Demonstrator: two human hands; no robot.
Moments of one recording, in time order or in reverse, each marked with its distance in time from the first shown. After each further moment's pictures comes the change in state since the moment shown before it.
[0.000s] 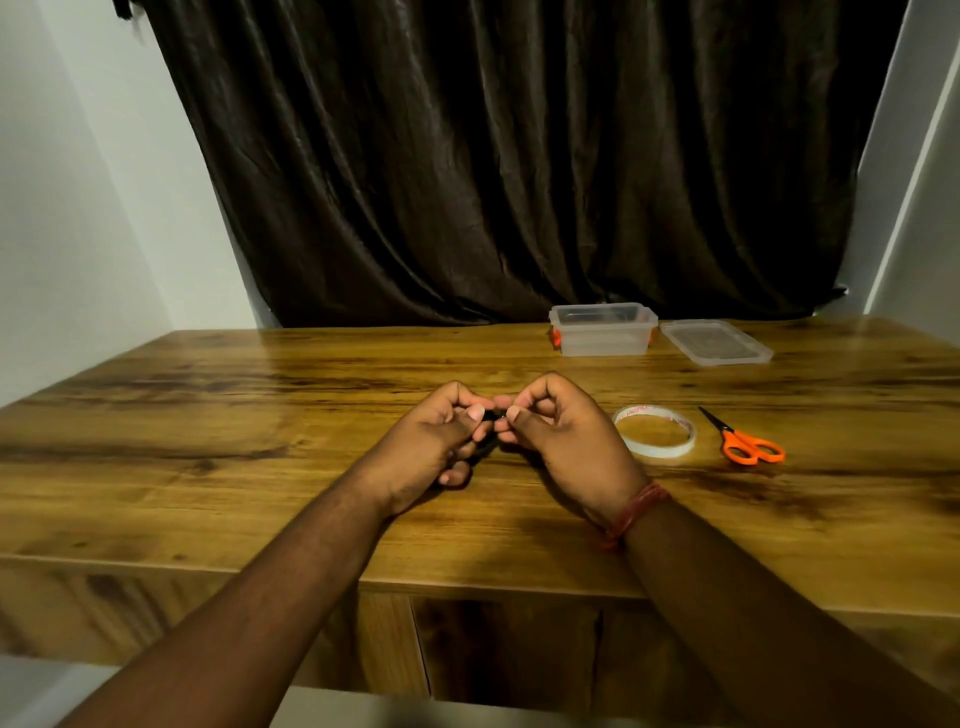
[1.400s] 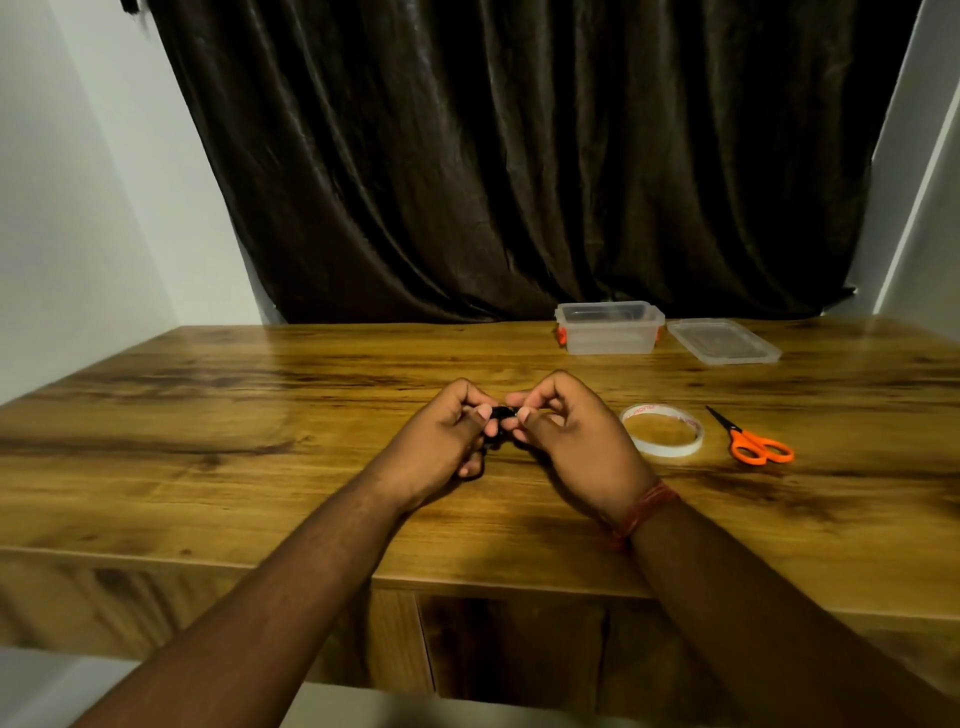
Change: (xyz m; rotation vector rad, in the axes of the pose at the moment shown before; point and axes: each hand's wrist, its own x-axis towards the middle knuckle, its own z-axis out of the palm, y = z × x) left_hand 0.007 -0.008 0.003 0.138 0.108 0.029; right_hand 0.000 0.003 -0.003 -0.131 0.019 -0.018
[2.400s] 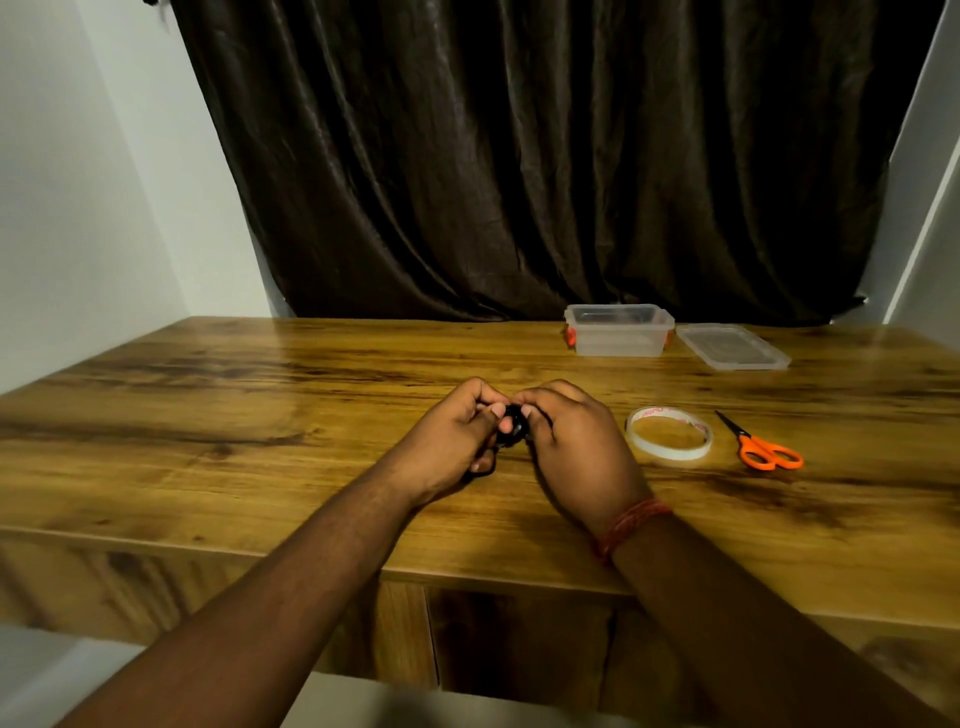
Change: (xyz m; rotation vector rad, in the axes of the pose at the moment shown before) left_hand -0.001 -0.001 0.003 -0.001 -0.022 0.032; right_hand -0.003 -0.006 0.011 -0.803 0.107 -0.359
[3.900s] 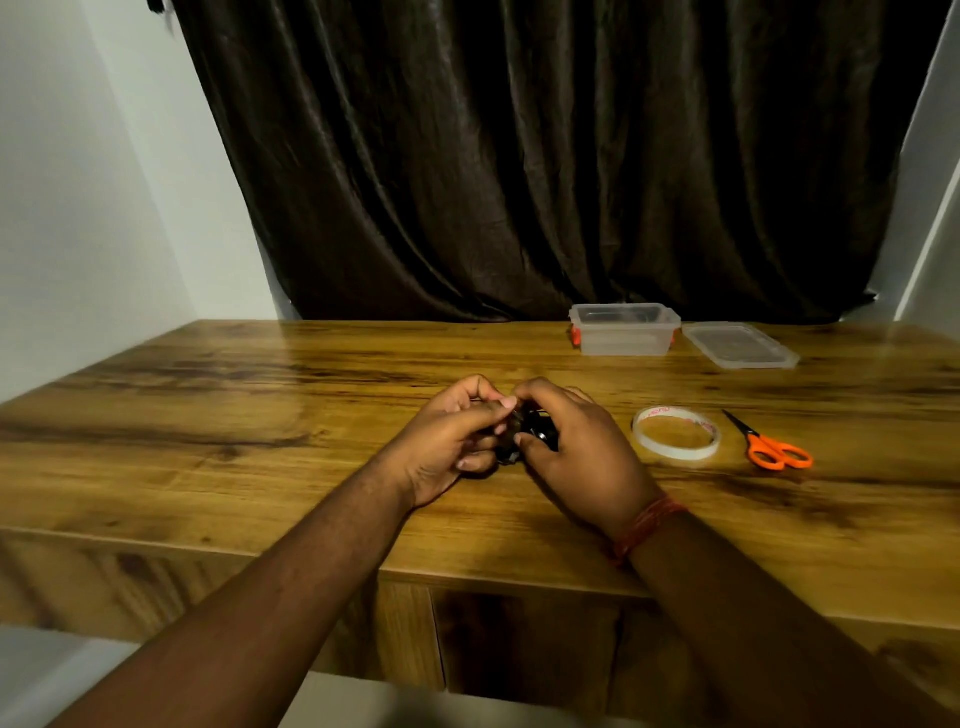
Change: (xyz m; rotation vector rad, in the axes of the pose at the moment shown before) left_hand -0.004 0.012 -0.010 -0.268 -0.093 -0.105; right_hand -0.004 0.000 -0.006 0.111 -0.101 -0.056
